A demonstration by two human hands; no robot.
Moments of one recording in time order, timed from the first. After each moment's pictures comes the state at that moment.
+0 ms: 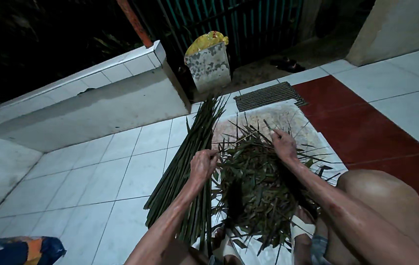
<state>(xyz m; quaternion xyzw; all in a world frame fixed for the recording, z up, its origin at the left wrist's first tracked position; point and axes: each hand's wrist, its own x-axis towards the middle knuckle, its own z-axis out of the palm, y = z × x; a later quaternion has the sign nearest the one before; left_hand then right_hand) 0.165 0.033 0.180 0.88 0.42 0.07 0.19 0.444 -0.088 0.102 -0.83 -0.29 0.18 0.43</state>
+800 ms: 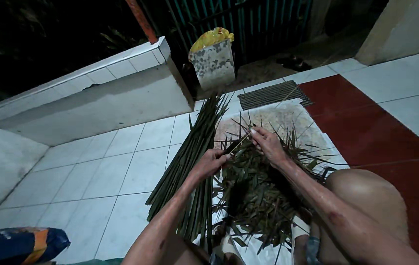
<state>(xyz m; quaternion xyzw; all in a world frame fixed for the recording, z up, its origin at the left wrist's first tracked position) 0.166 0.041 0.179 0.78 0.32 0.02 0.54 0.396 -0.069 0.128 -0.58 -0.36 0.38 0.63</state>
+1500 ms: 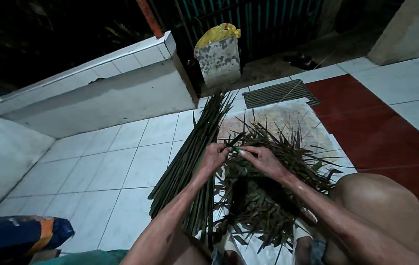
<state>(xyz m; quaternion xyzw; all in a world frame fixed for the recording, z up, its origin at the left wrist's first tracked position) 0.178 0.041 0.172 0.84 0.38 0.13 0.36 0.360 -0.086 0.130 -0.62 -0.55 0.33 0.45</state>
